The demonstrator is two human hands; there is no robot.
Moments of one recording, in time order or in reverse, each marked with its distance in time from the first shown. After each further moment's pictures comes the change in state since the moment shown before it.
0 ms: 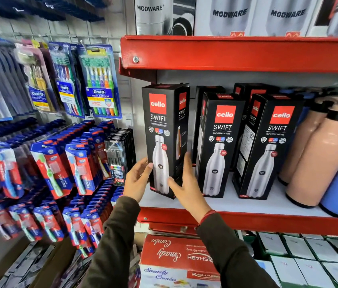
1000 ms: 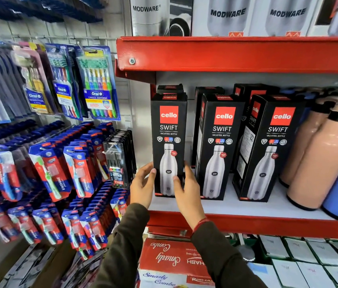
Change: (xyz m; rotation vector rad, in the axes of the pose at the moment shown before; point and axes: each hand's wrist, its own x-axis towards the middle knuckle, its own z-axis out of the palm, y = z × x) left_hand -0.010 -0.007 0.023 0.044 0.082 -0.014; right_hand 0.002 0.018 0.014 0.039 0.230 0.021
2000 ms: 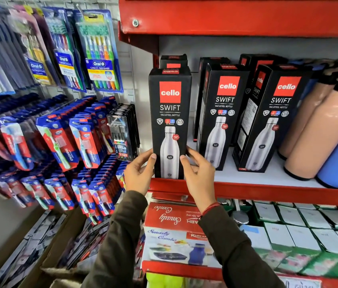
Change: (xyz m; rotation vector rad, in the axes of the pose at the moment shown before) left_hand -0.057 0.008 -0.022 -0.063 0.090 0.000; right_hand -0.050 -0.015 -0.030 0.249 0.053 0.089
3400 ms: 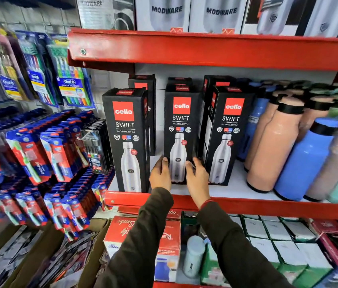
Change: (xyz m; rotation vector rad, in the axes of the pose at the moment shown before) left_hand -0.011 -0.004 0.170 0.108 0.067 -0.200; right_hand 0.065 0.034 -0.097 -0.231 0.040 0.104
